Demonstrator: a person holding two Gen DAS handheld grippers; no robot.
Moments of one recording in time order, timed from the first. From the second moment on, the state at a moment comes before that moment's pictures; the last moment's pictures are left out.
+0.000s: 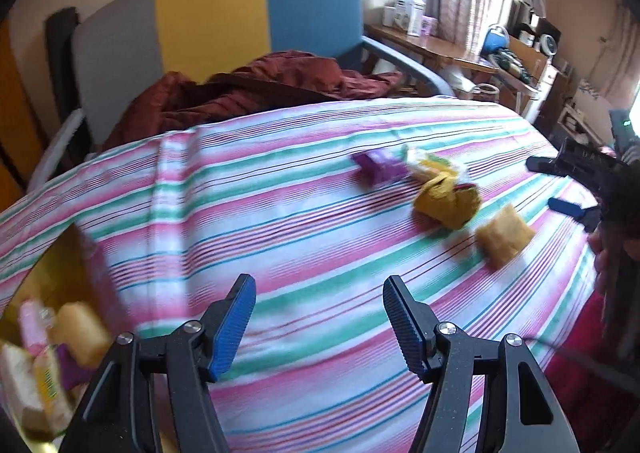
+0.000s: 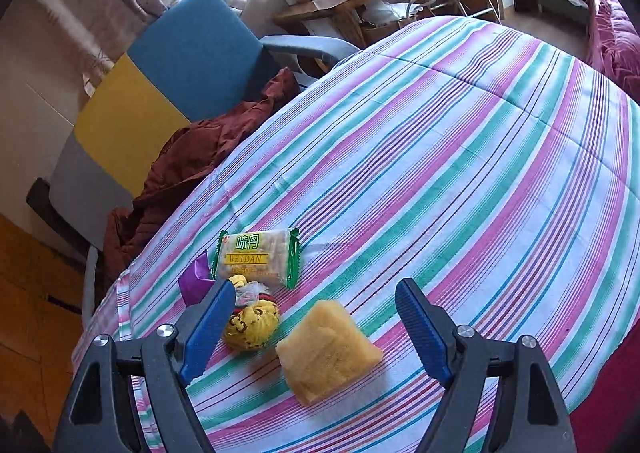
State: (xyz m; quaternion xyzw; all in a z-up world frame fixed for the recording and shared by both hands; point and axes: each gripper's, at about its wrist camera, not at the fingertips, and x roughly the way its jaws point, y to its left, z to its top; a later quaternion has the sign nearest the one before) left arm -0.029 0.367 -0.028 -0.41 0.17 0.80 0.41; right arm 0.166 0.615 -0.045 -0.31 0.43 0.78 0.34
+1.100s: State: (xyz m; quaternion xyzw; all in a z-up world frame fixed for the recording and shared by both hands) left arm -0.030 0.544 -0.088 -0.47 0.14 0.71 0.51; right arm 0.162 0.625 -0.071 -0.33 0.49 0.75 0.30
